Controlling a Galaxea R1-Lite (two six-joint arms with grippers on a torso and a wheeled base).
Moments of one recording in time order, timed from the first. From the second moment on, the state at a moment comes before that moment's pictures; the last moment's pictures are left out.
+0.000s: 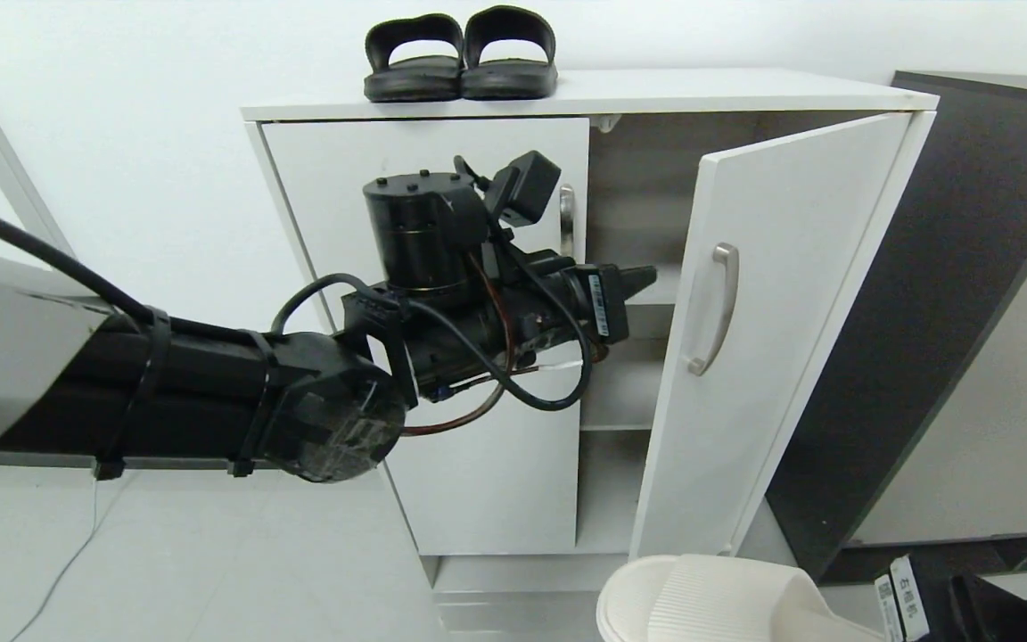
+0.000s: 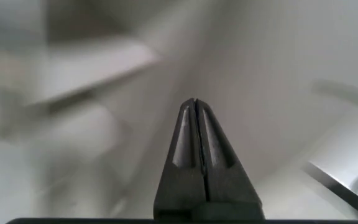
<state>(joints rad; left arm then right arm) -0.71 1.91 -1.24 -0.75 -0.32 -0.28 0.88 1.25 -0.36 -0.40 0.25 -0.20</state>
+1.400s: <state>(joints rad) -0.58 1.17 -0.80 -0.36 0.32 -0.14 0.78 1.49 -0.68 -0.54 -0.32 0.16</state>
